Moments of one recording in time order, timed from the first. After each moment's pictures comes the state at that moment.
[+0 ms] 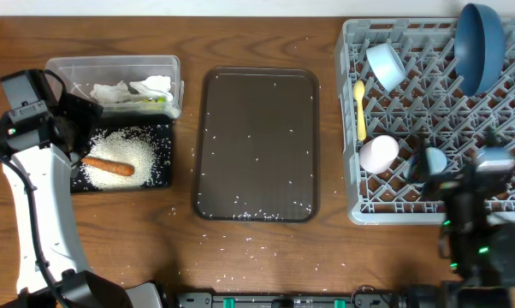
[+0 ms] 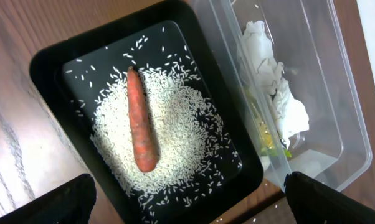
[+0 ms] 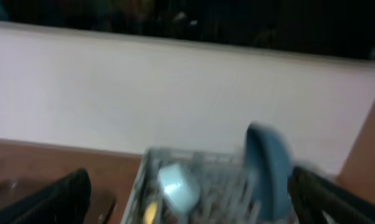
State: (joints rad) left arm 0.40 1.46 1.31 -0.92 -0.03 -0.83; right arm 0.01 0.40 0.53 -0.06 -0.04 -0.06
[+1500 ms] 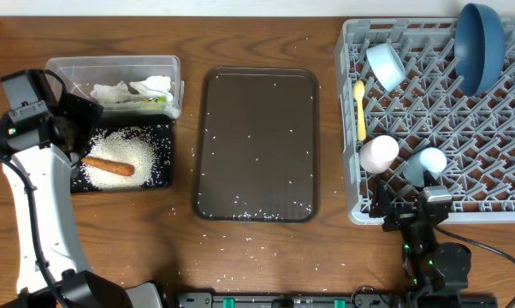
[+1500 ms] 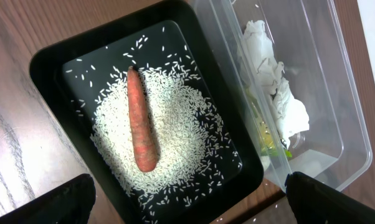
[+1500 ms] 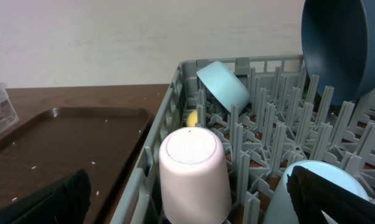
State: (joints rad) left arm 0.40 1.46 1.31 -0.92 -0.03 -0.83; right arm 0.05 0.01 0.01 -0.06 -0.09 0.11
